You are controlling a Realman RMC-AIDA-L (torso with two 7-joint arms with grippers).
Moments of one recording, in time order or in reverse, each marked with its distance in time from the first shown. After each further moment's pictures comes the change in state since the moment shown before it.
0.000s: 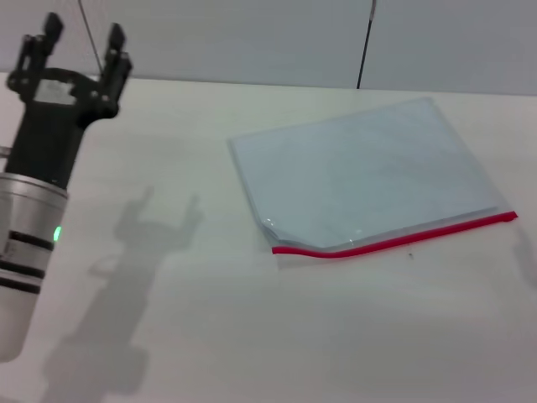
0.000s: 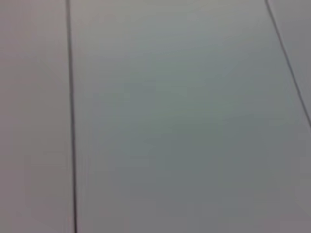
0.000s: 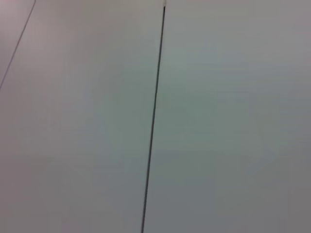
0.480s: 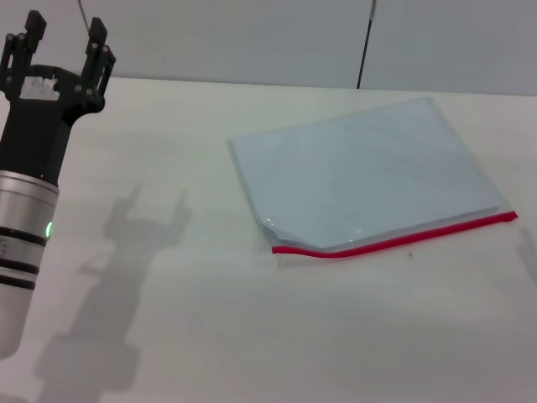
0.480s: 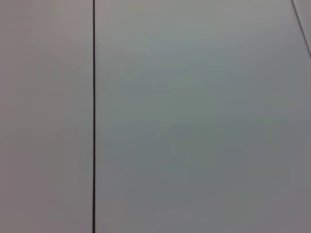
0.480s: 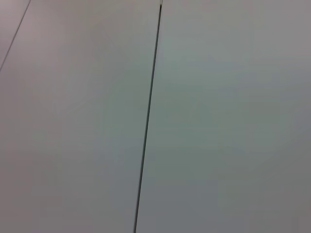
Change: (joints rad) left arm -0.014 0.000 0.012 -0.024 -0.061 -0.020 -0.024; right arm -0.006 0.000 0.001 -0.018 0.007 -0.001 0.001
